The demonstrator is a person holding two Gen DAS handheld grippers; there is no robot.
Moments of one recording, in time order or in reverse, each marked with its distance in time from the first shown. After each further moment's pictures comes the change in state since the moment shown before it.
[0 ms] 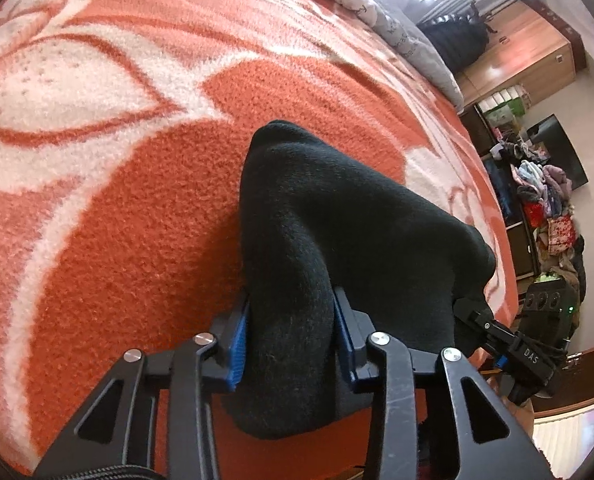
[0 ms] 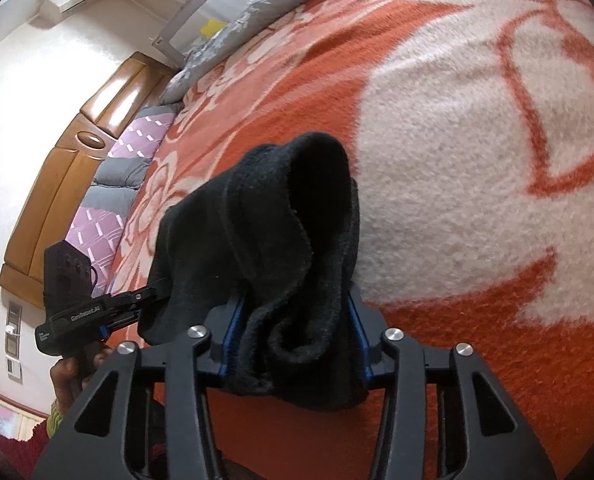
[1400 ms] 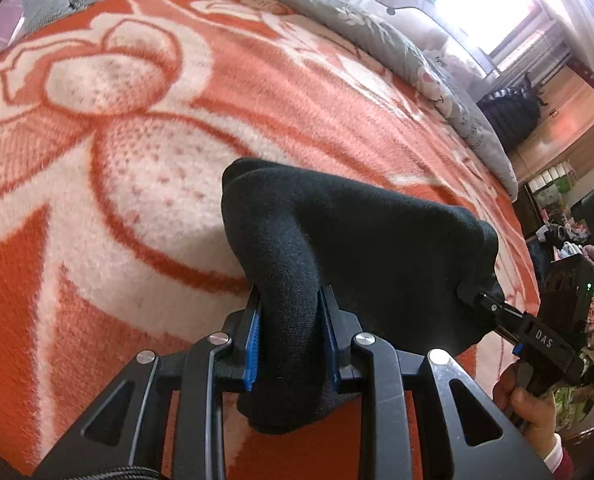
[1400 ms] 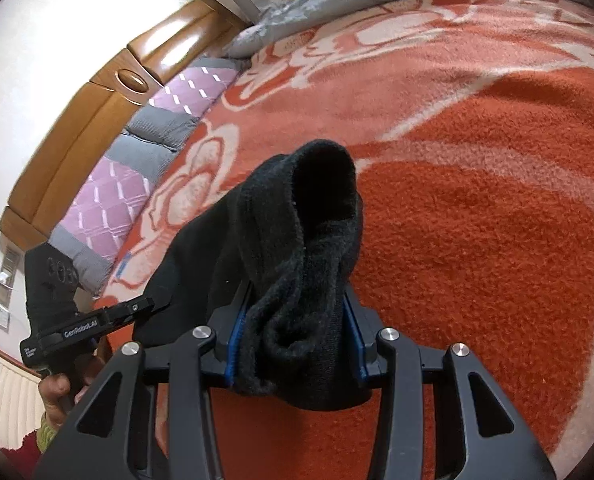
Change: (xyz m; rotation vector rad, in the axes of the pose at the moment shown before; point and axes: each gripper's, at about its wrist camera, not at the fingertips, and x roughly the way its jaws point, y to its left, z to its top) left arm -0.065 0.112 0.073 -0.157 -0.219 0.166; right arm 0.147 0.111 0.099 -0.246 0.115 0.084
